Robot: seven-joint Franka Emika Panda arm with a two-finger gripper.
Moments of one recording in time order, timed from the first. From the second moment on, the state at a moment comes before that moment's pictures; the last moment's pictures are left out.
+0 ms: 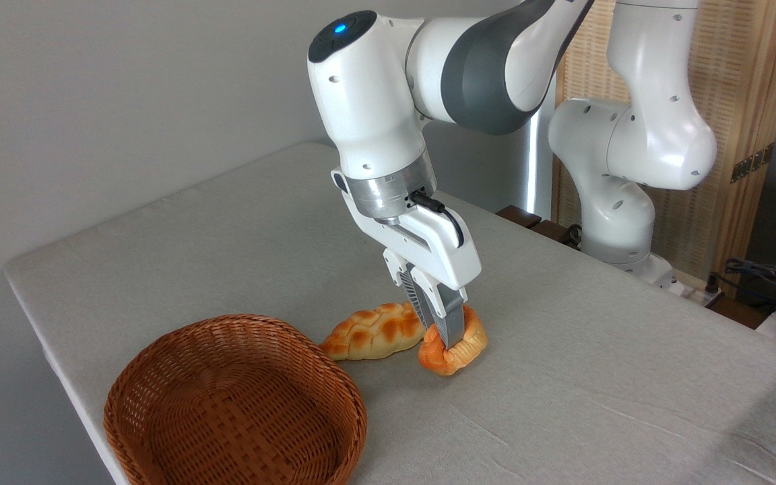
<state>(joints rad) 0.07 -0.22 -0.02 -2.25 0.10 1.89 0.90</state>
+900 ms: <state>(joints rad) 0.07 -0.22 -0.01 -2.22 0.09 1.89 0.89</state>
